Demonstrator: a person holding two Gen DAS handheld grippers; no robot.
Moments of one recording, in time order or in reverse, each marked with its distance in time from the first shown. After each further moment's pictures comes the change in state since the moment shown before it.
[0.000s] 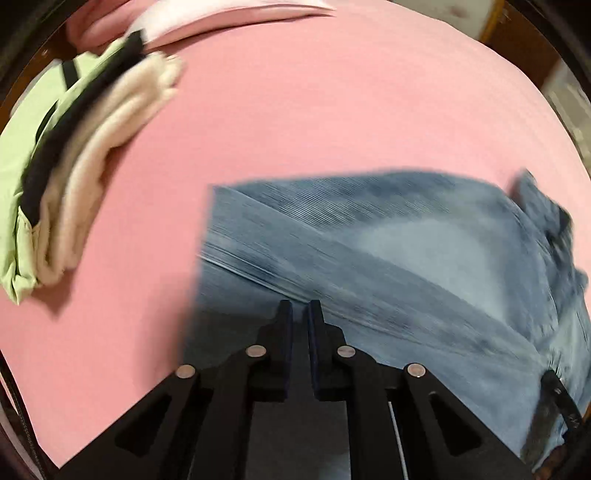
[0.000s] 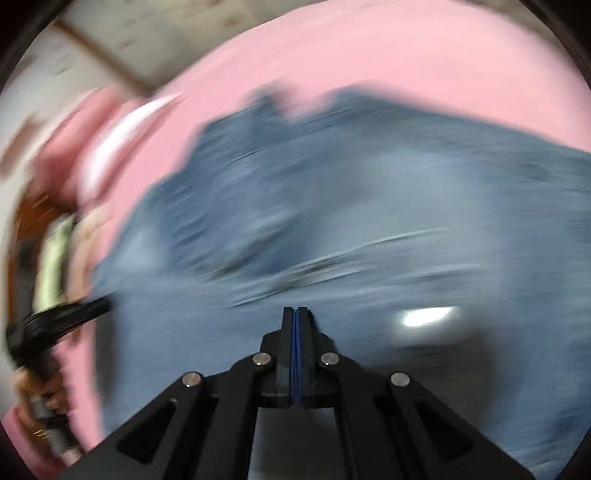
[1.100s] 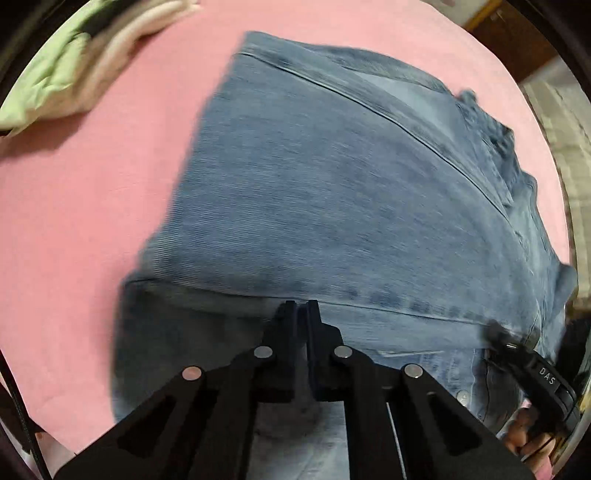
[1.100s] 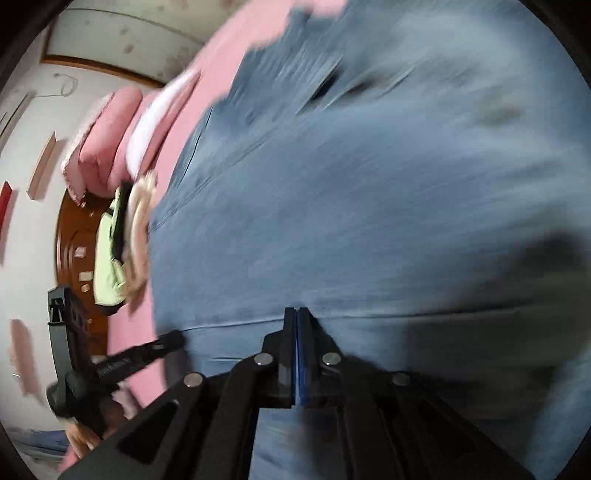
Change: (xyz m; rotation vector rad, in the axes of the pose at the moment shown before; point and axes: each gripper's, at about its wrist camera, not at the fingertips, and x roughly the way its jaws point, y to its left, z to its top) left arm -0.061 0.060 -0.148 -0.038 0.130 -0.126; right arm -0.012 0.020 -0.091 0.090 0.143 0.235
